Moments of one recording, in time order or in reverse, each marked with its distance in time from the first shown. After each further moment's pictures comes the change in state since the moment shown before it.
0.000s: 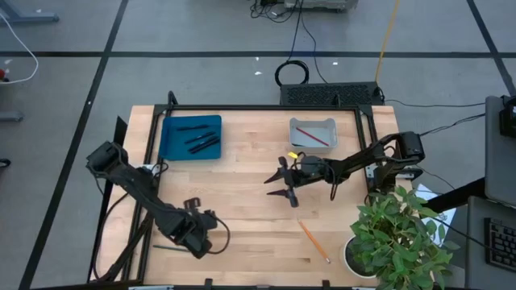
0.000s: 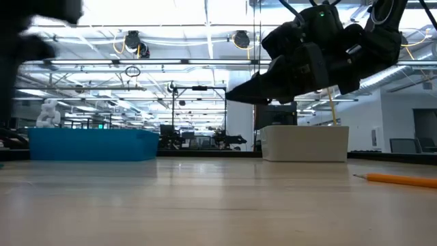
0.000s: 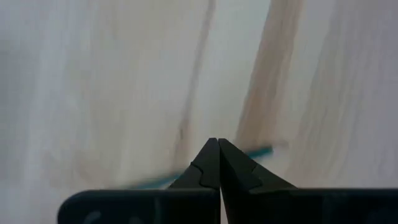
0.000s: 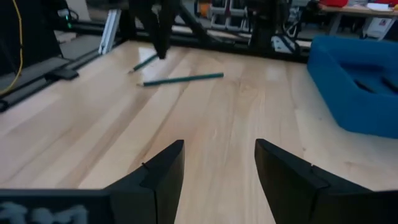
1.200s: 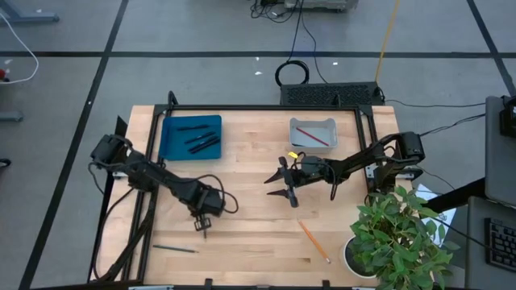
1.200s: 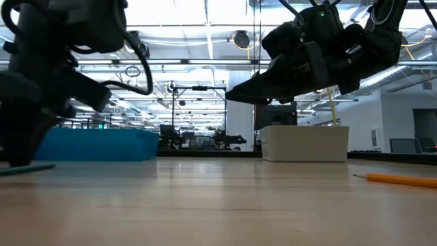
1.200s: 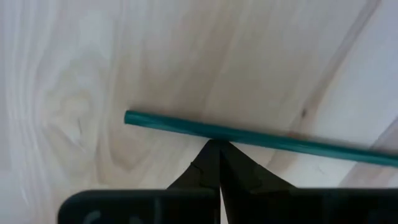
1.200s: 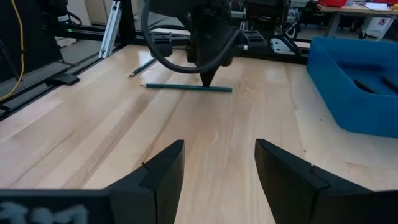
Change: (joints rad) left arm 0.371 0.006 -0.256 0.120 0.275 0.252; right arm 0.000 0.000 0.000 0.006 0.002 0.015
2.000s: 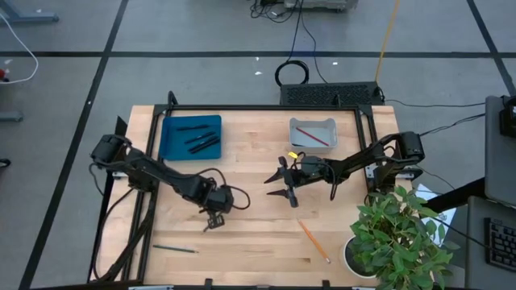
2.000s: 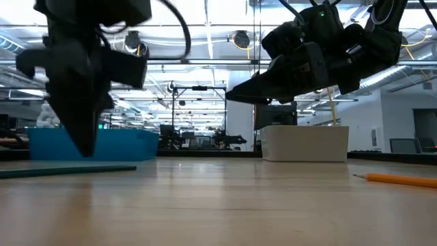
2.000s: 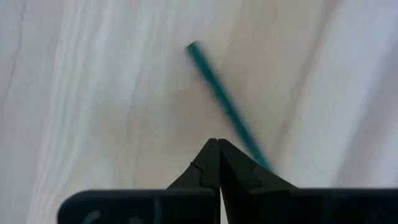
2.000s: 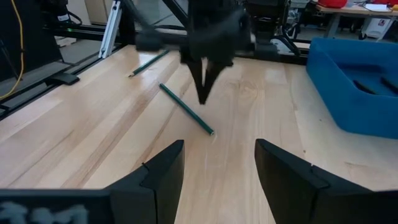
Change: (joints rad) left arm 0.026 -0.034 0.068 0.151 -0.046 0.078; right arm 0.000 0.000 0.000 0.000 0.000 -0.004
